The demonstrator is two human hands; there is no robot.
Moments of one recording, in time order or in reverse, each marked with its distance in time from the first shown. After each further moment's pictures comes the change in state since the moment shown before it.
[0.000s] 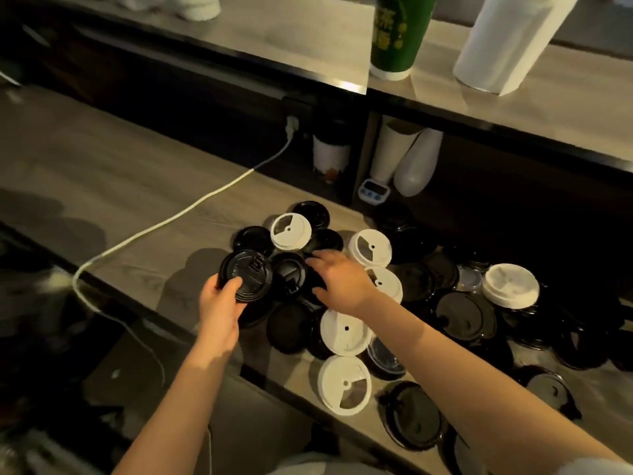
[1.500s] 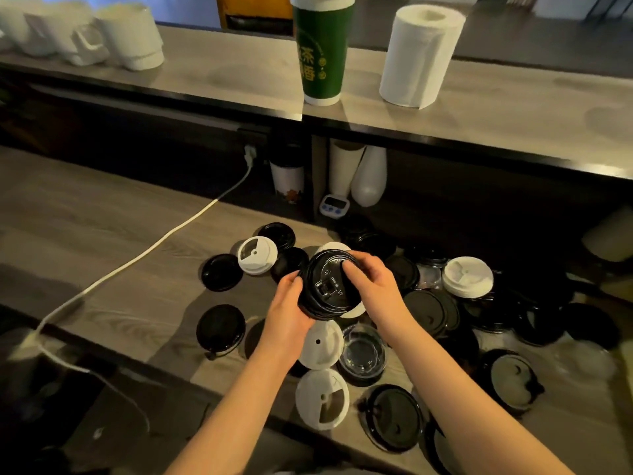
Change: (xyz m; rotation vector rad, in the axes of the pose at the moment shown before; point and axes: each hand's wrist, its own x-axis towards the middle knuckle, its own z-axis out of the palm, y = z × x) left_hand -0.085 -0.014 0.103 -0.094 -0.534 -0.128; right_hand -0.088 0.024 -0.041 1.290 0.586 0.391
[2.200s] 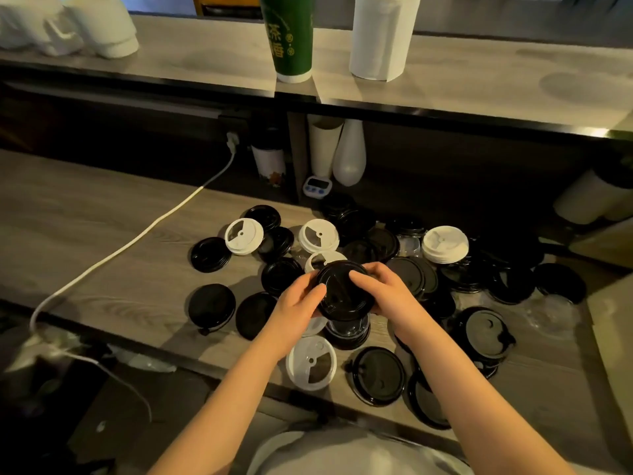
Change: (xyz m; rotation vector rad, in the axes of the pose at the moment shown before) left_hand -0.031 -0.029 -0.009 0.605 -0.280 0.025; right_hand -0.058 0.017 -0.042 0.105 -0.056 0.324
